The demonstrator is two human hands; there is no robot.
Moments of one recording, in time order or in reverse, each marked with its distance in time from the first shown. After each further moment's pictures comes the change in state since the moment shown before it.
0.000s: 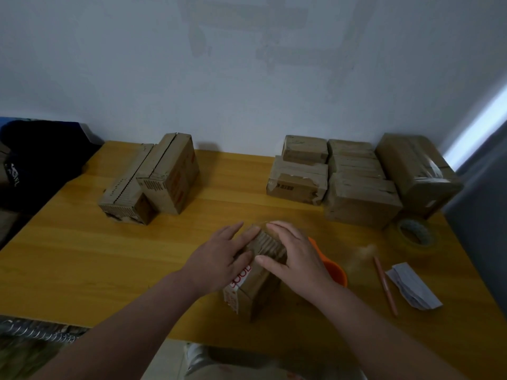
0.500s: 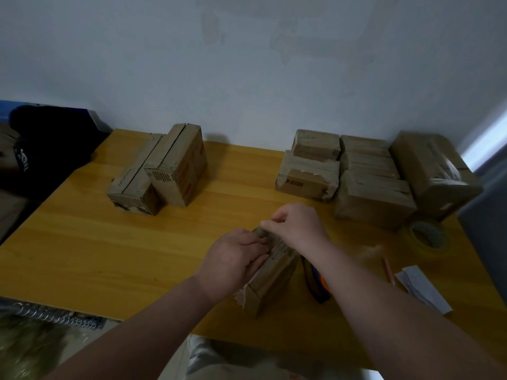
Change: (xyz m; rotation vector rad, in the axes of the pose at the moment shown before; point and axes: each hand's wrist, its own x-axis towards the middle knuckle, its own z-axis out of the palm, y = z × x) left_hand -0.002 0.008 0.012 0.006 0.443 0.395; right_hand 0.063 -0.020 -0.014 -0.093 0.013 0.281
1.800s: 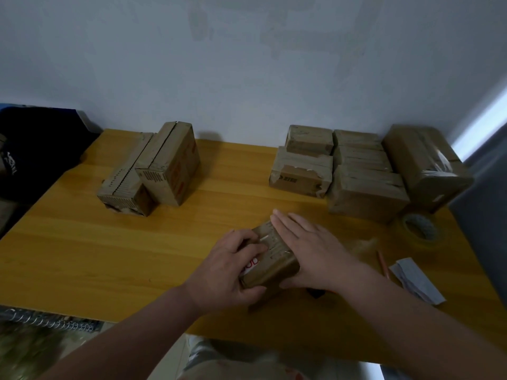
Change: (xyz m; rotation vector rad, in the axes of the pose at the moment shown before) left_hand -0.017 0.004 0.000 -0.029 -0.104 -0.061; right_hand -0.036 0.052 -0.008 -0.576 -0.274 -0.447
